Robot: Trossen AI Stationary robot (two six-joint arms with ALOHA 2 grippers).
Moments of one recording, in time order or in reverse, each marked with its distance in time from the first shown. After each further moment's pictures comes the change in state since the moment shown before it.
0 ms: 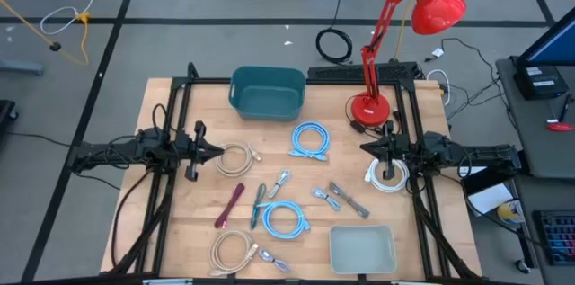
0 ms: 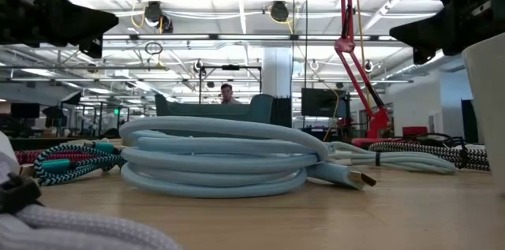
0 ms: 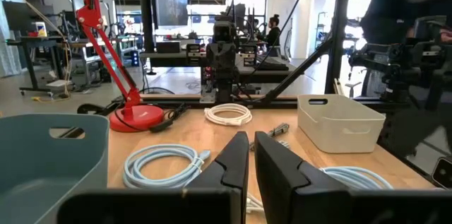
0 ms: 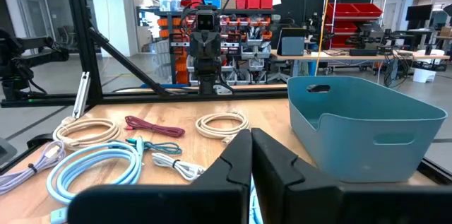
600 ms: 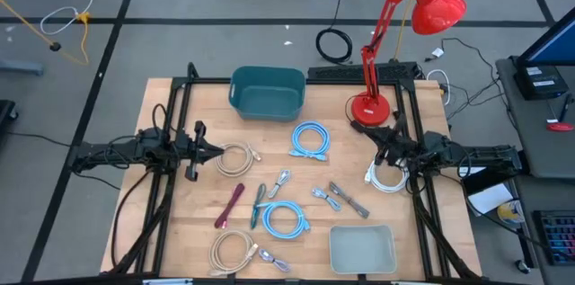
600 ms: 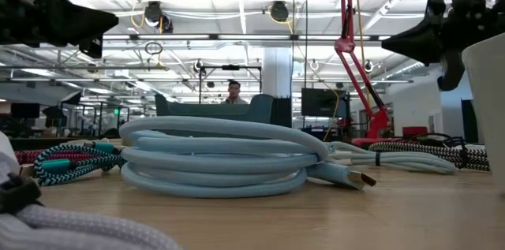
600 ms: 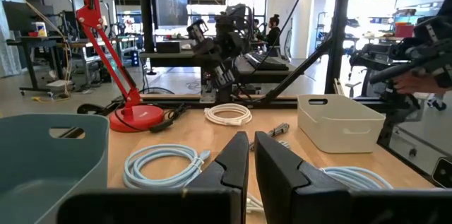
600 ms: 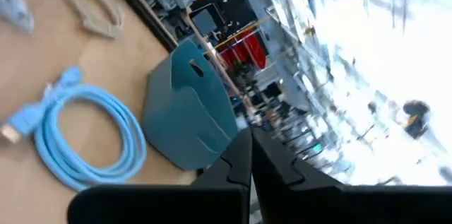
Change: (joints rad) left arm 0.000 0.000 0.000 0.000 0.000 0.000; right arm -0.011 0.004 0.000 0.005 0.289 -1.092
